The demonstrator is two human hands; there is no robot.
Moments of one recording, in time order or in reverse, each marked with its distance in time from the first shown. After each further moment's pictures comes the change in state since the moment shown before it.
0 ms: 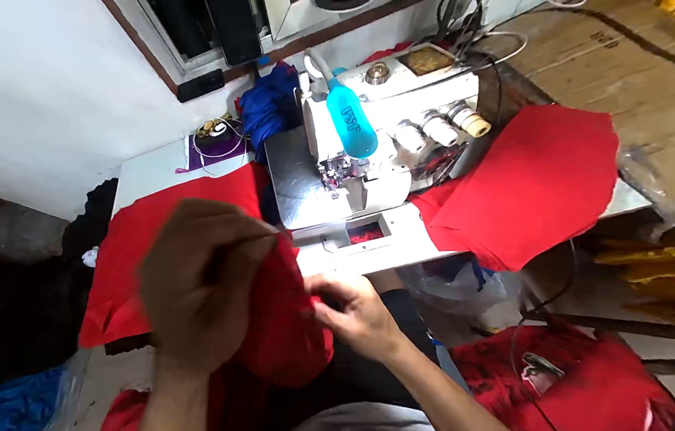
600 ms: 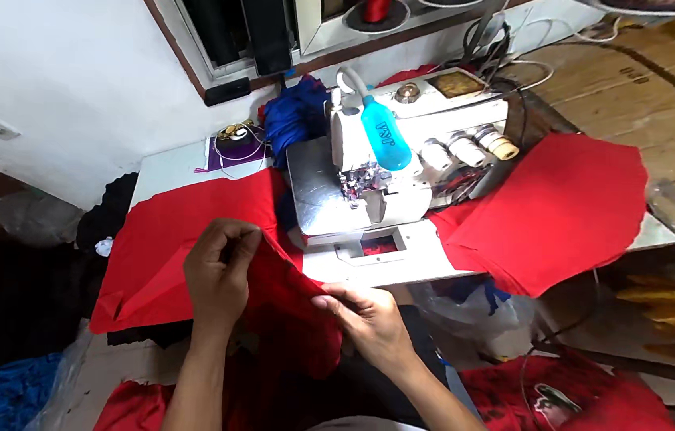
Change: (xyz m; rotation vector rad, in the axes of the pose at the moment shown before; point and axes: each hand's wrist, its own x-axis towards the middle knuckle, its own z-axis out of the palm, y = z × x) left_hand -0.043 -0.053 0.011 -0.071 0.174 -0.341; right_hand -0.006 0.009 0.008 -0.262 0.169 0.066
